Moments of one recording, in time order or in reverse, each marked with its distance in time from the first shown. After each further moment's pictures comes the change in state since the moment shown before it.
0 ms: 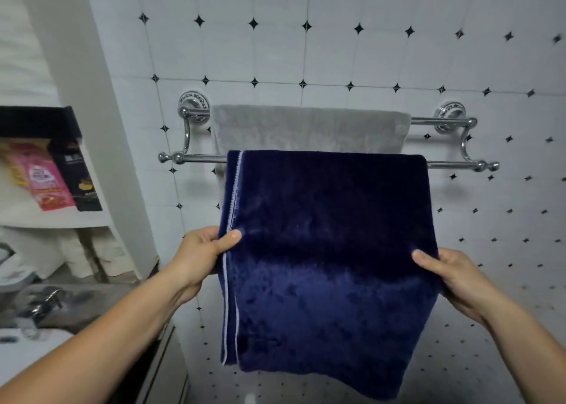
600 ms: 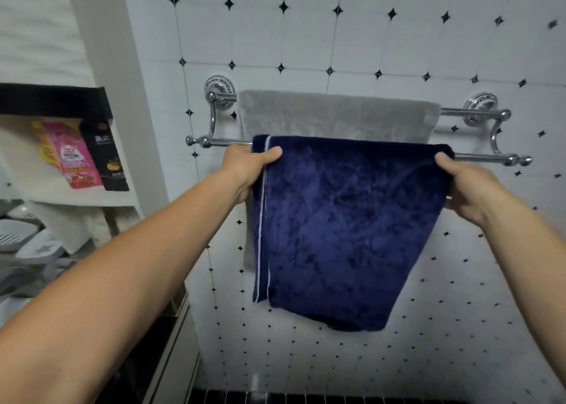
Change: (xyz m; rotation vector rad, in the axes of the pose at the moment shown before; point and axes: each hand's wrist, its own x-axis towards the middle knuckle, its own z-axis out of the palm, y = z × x) left_hand 0.044 0.104 0.034 -0.048 0.140 0.105; right_hand 0.063 -0.121 0.041 0.024 0.277 -0.028
